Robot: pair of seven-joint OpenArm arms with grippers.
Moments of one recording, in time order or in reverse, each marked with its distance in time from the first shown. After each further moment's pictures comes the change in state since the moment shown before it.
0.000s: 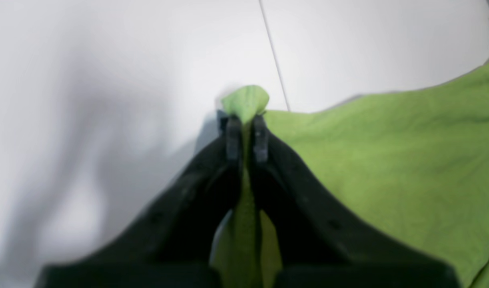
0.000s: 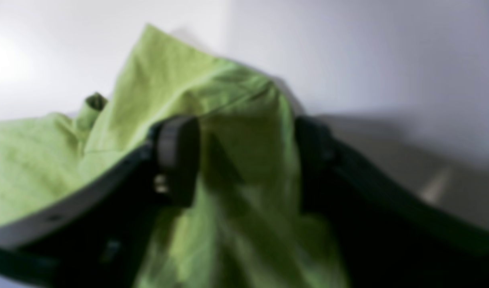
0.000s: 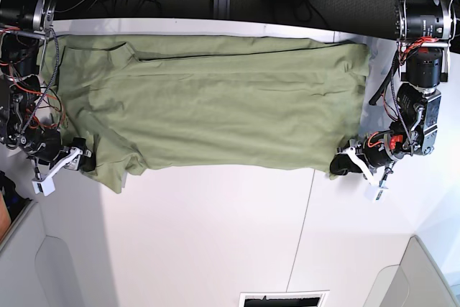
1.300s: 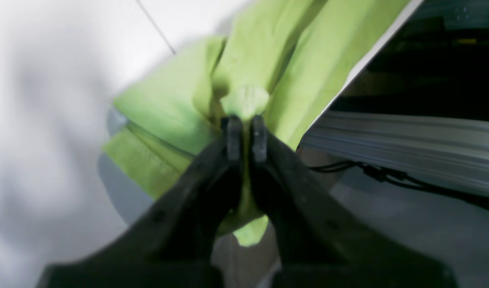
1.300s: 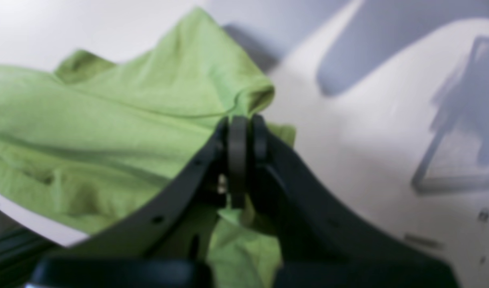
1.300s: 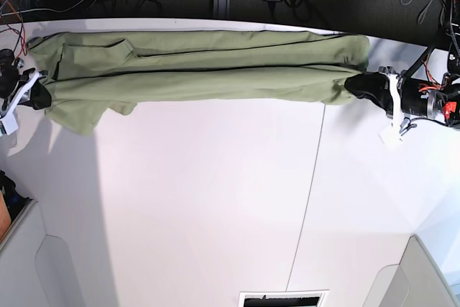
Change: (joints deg) left arm 23.4 -19.2 0.4 36.2 -45.4 -0.2 44.2; right arm -33.6 11.3 13.2 41.0 14.8 2.6 -16.7
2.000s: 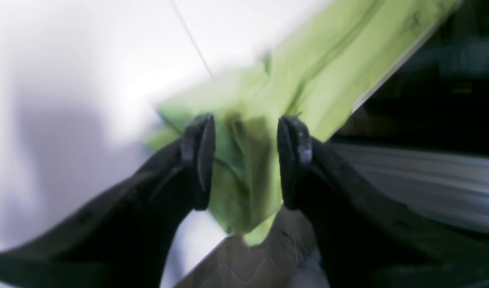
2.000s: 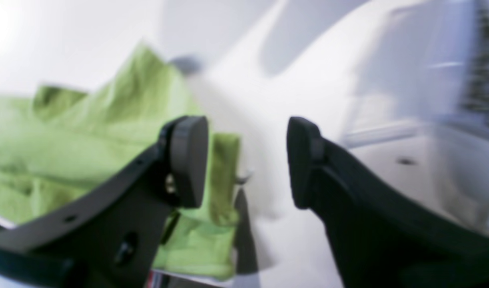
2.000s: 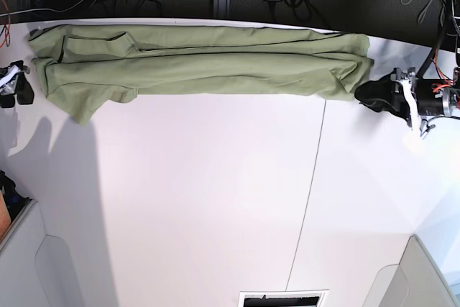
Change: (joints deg) left arm 3.4 2.0 -13.2 0.0 0.2 0.0 -1.5; right arm -4.7 -0.7 12.6 4.9 1.2 0.0 0.1
